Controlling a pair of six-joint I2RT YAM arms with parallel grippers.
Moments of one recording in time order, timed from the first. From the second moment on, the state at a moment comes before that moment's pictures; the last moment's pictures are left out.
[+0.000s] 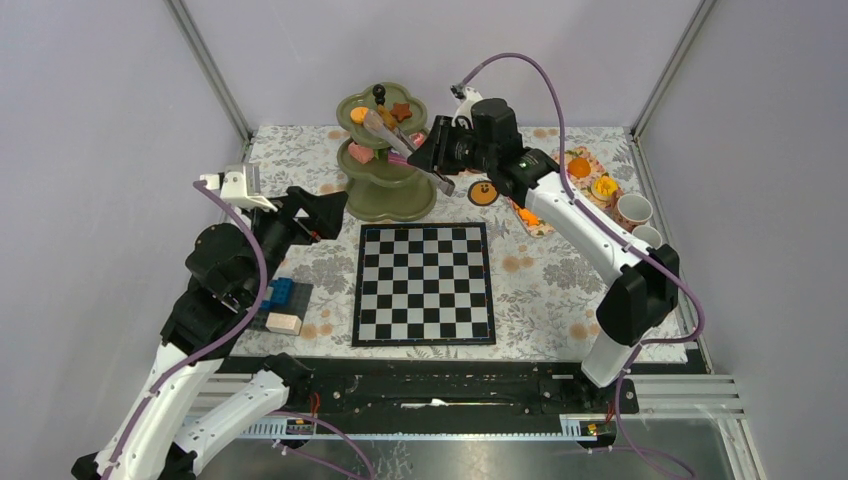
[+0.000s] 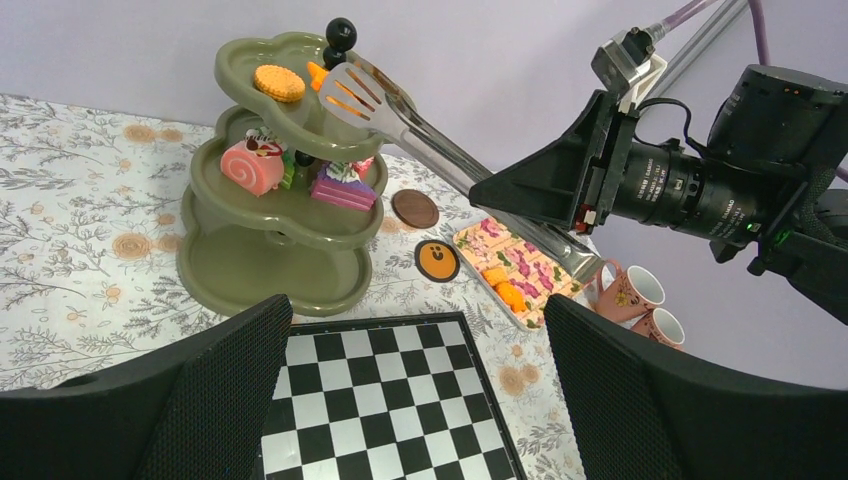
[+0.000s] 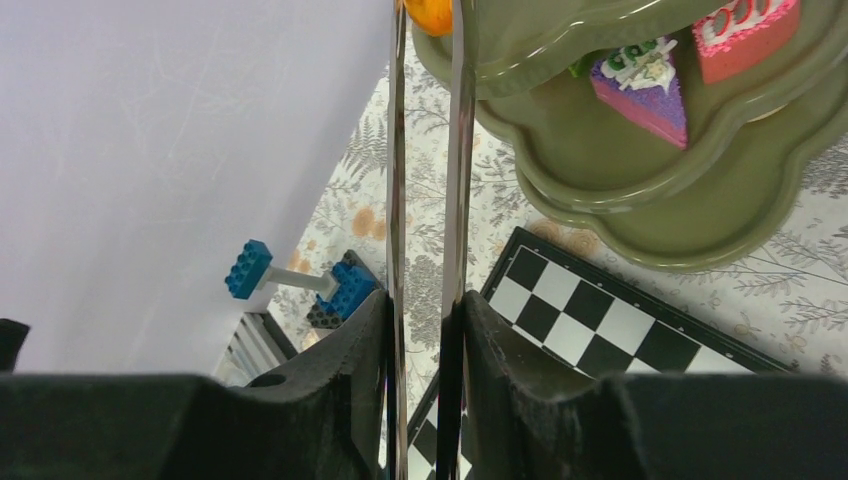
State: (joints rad) left arm -0.56 0.67 1.09 -0.41 -0.24 -0.44; right arm 0.60 1.71 1.66 -0.29 -0.31 0.60
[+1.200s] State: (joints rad) left arm -0.56 0.67 1.09 -0.42 -0.24 -0.43; right arm 0.62 1.74 1.85 -0.48 -0.14 0.47
